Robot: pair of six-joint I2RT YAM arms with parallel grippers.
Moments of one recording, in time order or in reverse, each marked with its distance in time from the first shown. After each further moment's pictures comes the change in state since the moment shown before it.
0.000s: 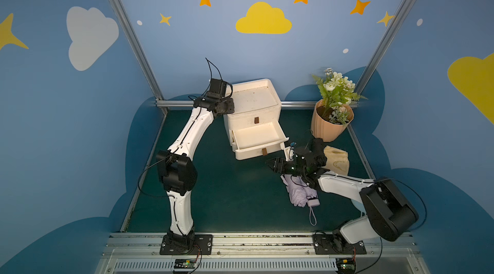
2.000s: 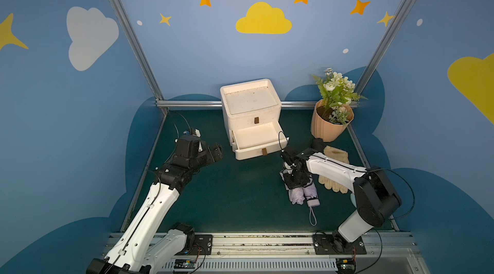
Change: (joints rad) left arm -0.002 -1.026 -1.091 0.147 0.063 -0.272; right arm 0.082 0.177 0.415 -1.203 0.393 -0.299
